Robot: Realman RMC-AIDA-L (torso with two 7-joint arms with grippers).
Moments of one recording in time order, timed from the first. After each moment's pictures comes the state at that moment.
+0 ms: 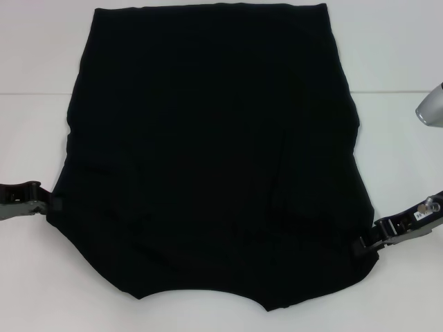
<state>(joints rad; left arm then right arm) -0.61 -1.94 0.48 0.75 2.56 1.43 -2.44 0.81 2.01 -0.78 -0.66 -2.69 -1.48 2.46</state>
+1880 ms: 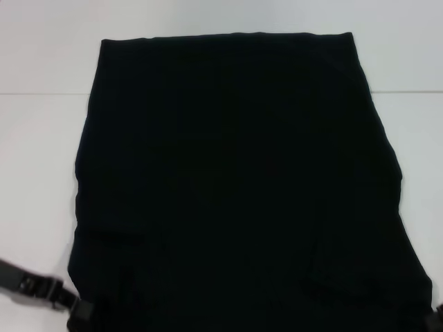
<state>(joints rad) -0.58 -1.94 0.67 0.76 2.56 1.87 -2.34 0.59 1.98 -0.72 -0.85 -2.69 -1.84 2.47</state>
